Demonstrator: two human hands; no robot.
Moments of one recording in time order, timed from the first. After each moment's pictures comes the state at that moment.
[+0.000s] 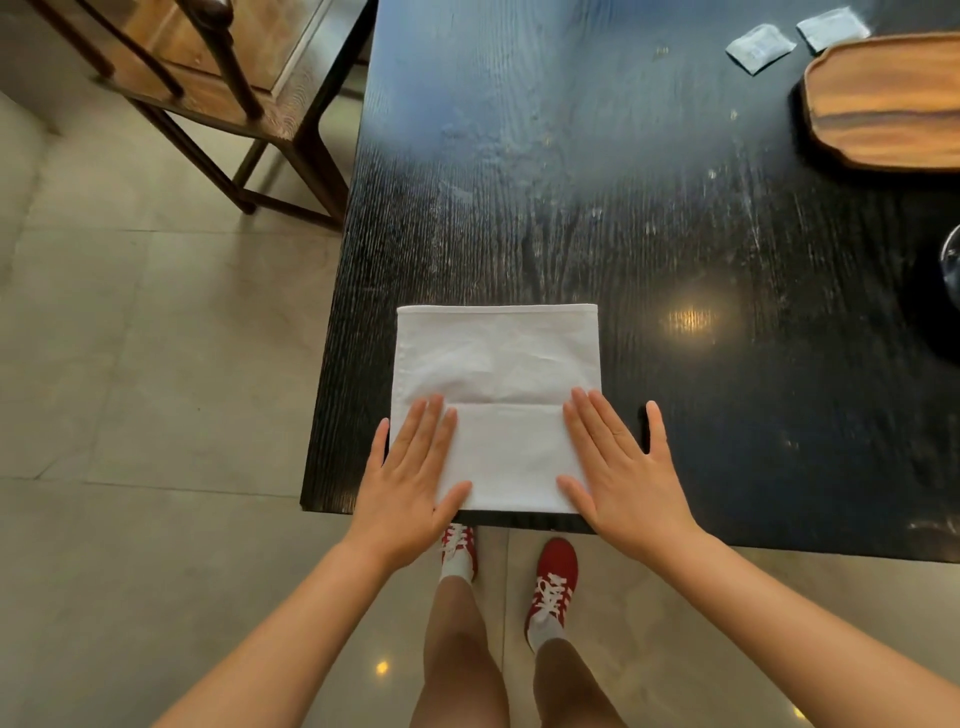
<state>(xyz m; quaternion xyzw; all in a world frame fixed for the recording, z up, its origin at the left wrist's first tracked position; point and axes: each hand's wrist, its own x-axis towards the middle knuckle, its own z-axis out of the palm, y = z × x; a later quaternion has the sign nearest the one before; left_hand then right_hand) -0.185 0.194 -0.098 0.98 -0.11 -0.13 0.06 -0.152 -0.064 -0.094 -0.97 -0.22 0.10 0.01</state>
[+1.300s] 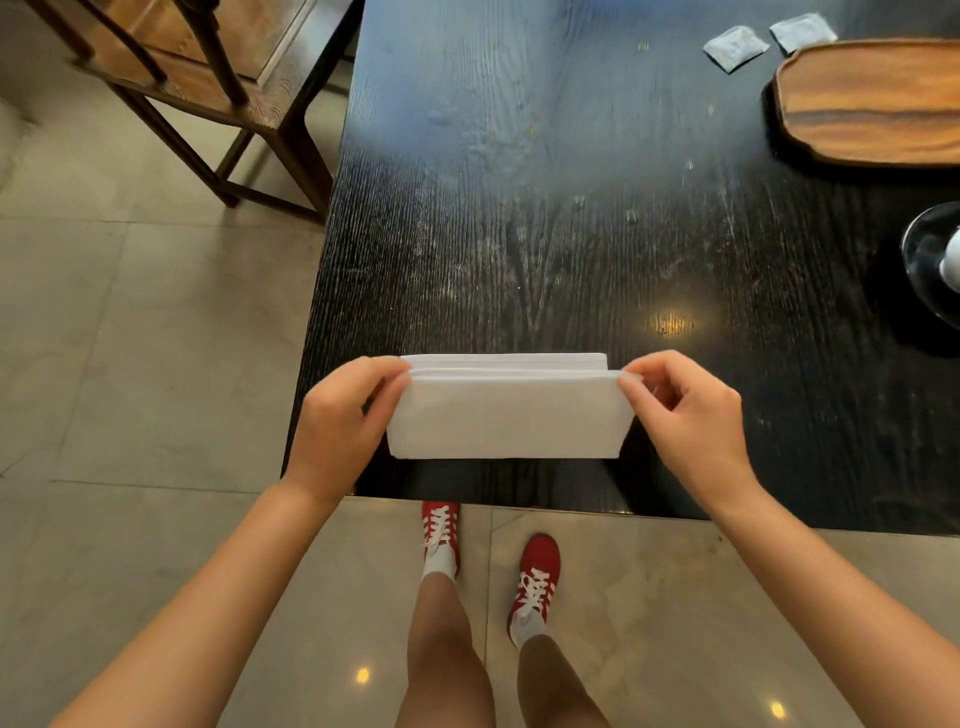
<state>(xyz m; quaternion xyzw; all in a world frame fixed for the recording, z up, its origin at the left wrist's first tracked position) -0.145 0.207 -0.038 0.93 -0.08 0.11 0.34 -0.124 -0.089 -0.023 -0.91 -0.02 0.00 0.42</state>
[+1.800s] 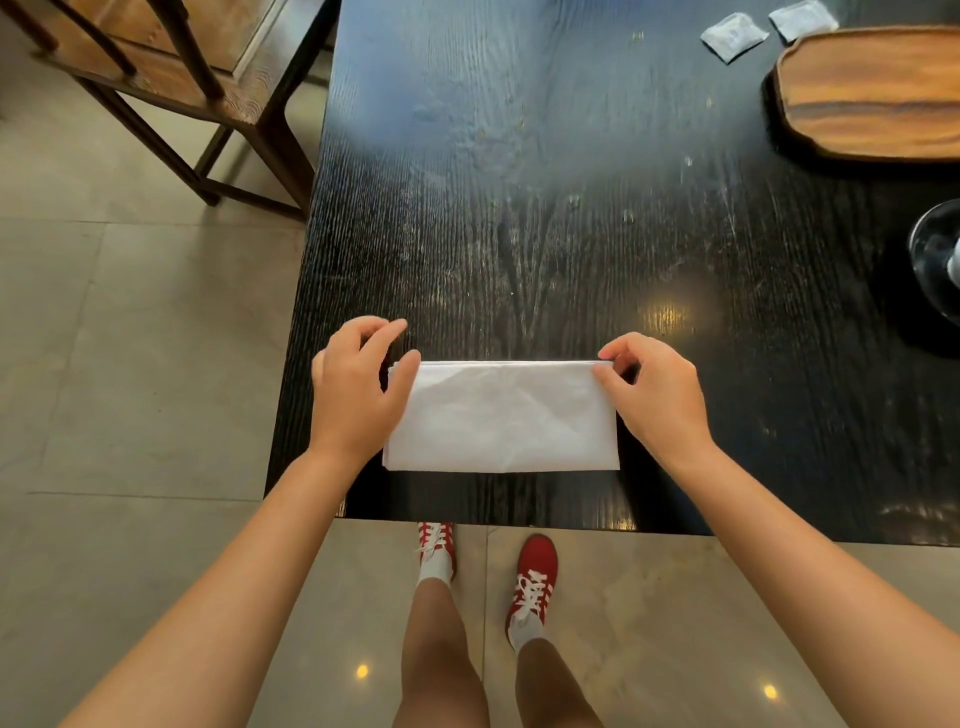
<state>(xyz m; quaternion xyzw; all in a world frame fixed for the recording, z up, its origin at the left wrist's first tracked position) -0.103 0.195 -0.073 0.95 0.05 0.04 0.29 -0.084 -0.079 -0.067 -0.94 0.04 0.06 0.33</state>
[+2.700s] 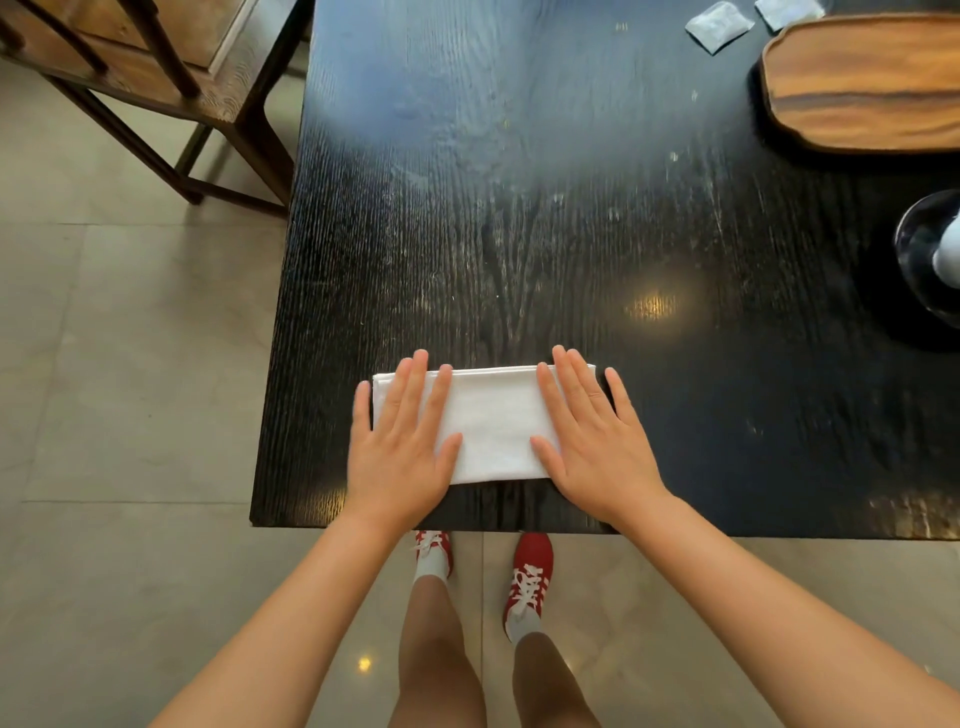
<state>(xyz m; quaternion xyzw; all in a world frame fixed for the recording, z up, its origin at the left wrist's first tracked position) -0.147 0.157 -0.105 0.99 -0.09 -0.03 0.05 -0.125 -0.063 -0.097 -0.98 -0.19 0.10 0.03</state>
